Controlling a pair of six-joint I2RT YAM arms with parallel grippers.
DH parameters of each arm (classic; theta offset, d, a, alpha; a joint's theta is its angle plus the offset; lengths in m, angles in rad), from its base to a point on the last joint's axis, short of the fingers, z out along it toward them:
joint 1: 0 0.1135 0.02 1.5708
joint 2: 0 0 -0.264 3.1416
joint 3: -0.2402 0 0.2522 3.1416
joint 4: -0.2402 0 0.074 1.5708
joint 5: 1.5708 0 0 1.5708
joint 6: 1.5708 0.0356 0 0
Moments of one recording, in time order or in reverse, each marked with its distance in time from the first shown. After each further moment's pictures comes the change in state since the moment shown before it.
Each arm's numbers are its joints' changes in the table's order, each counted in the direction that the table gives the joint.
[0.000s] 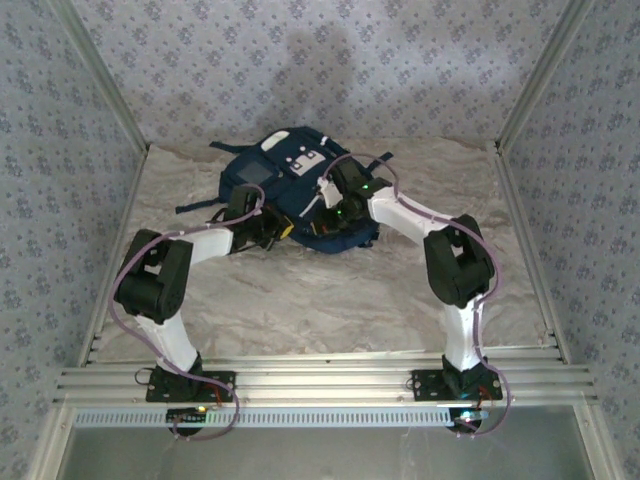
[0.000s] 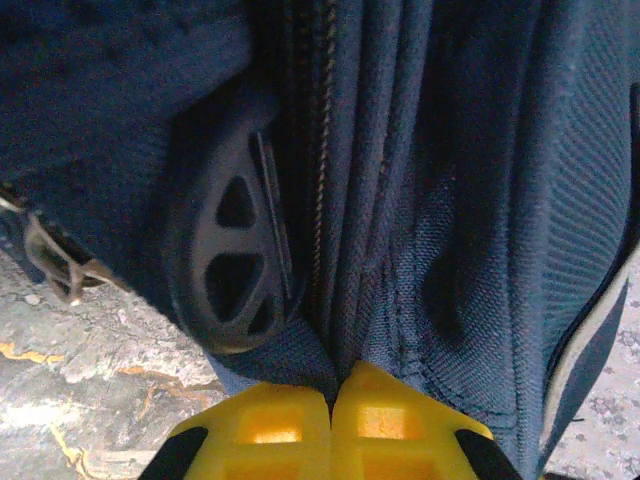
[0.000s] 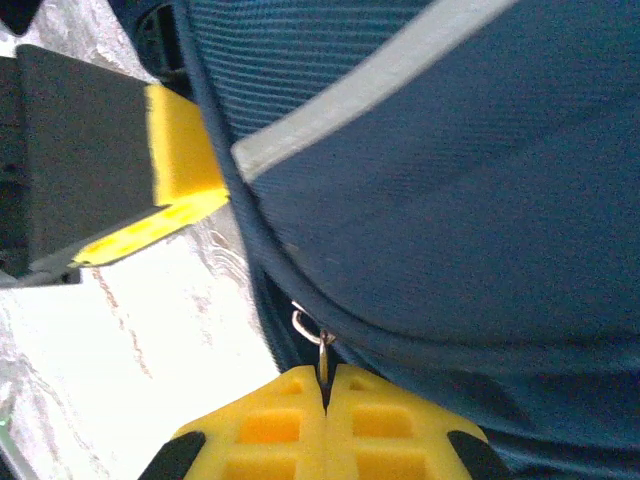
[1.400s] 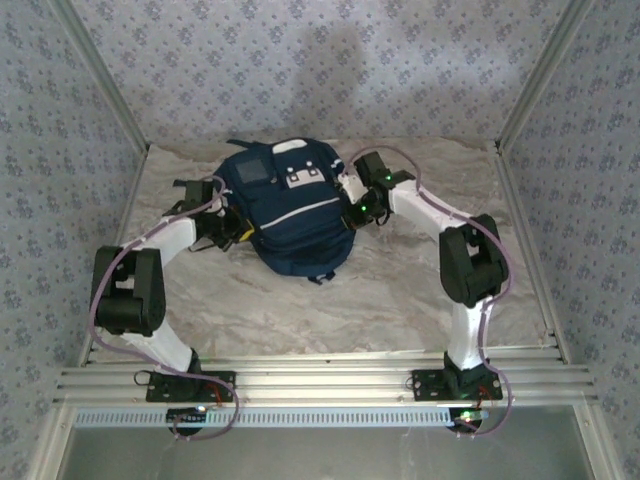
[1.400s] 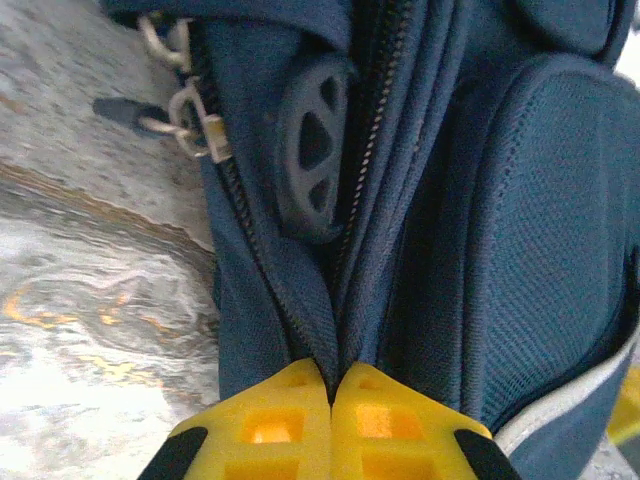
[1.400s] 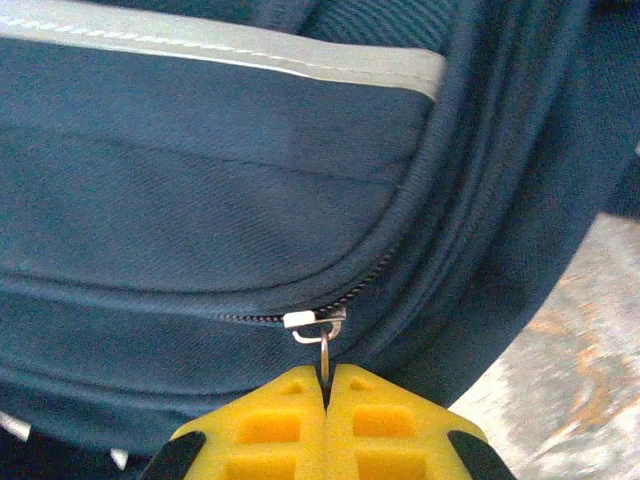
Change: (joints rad) left arm 0.259 0.126 -0.058 -0.448 0.055 0.414; right arm -0.099 0.062 0.048 -0.071 0.153 -0.298
